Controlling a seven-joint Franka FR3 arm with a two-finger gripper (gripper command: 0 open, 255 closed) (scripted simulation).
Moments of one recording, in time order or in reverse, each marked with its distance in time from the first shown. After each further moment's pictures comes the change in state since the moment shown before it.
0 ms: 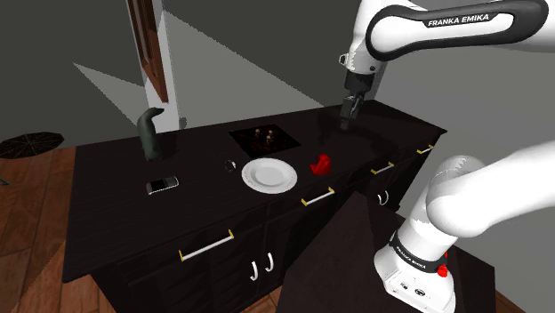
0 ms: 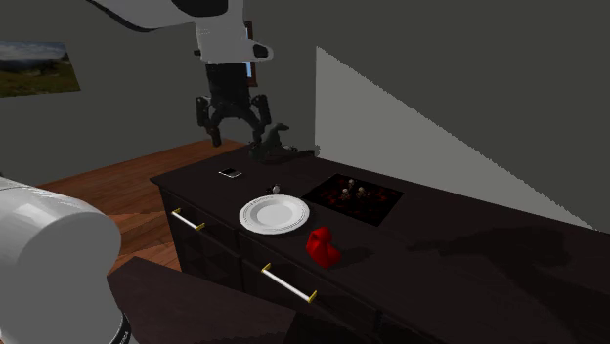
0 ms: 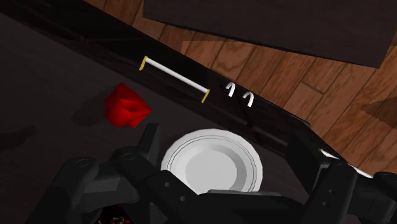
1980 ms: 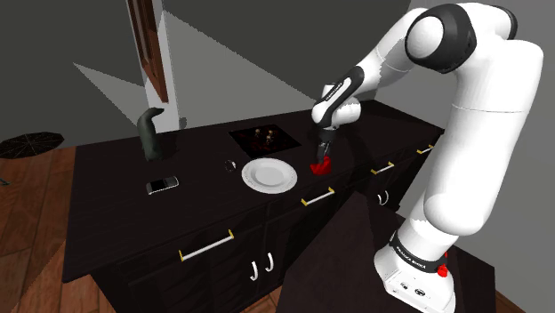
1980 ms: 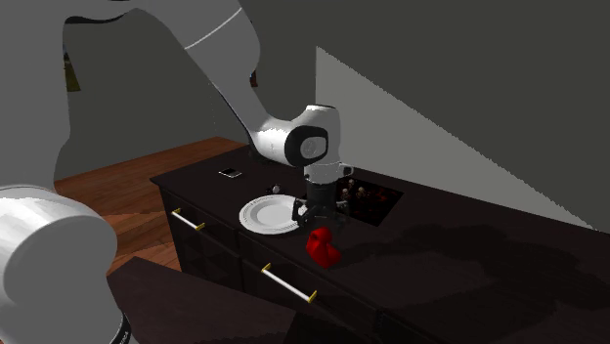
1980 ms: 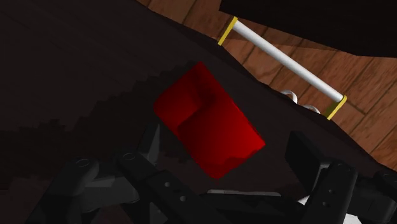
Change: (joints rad) arm -0.058 0.941 -0.250 0.159 0.208 0.731 -0.491
